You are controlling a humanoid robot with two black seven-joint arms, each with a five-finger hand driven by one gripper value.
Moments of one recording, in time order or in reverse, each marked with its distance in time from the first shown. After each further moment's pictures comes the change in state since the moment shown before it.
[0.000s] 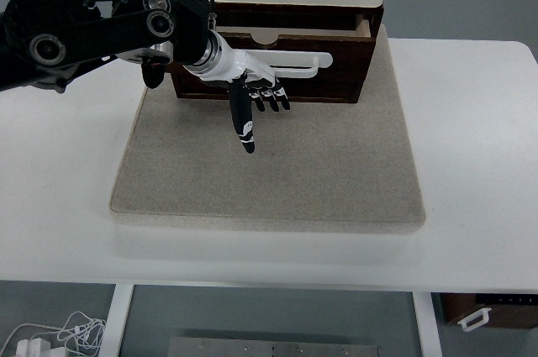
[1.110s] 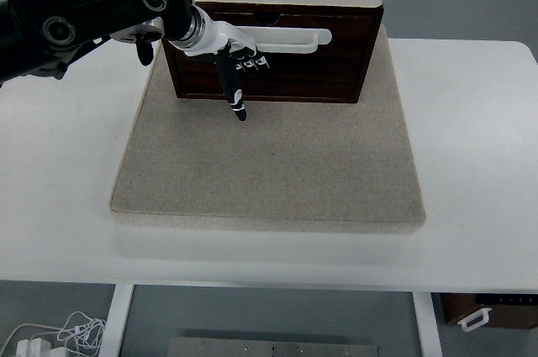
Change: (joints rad) left arm 0.020 -0.032 -0.009 0.201 0.015 0.005 -0.052; right arm -0.001 0.000 0.000 0.000 0.000 0.000 0.000
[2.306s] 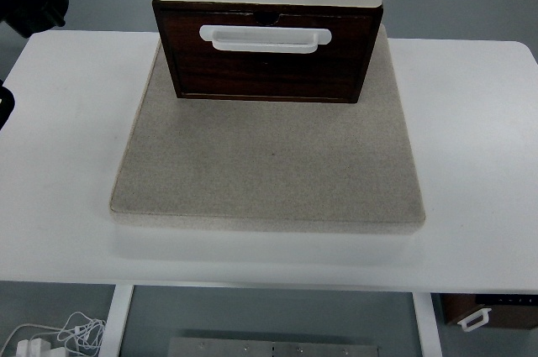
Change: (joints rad) left arm 0.037 0.001 -0.643 0.024 -0.093 0.020 -0.607; right arm 0.000 0.000 0.000 0.000 0.000 0.000 0.000
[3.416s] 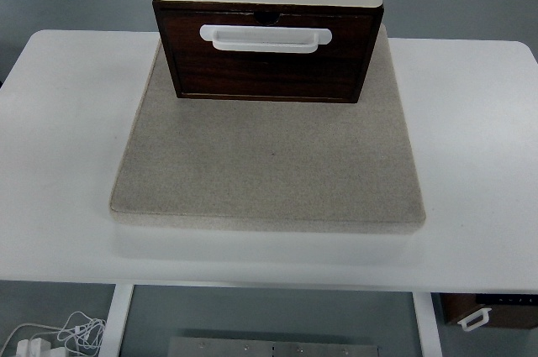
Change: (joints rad) left arm 0.012 0.059 -0.468 0.636 -0.294 0.346 0.077; right arm 0.001 0.000 0.005 0.000 0.000 0.000 0.000
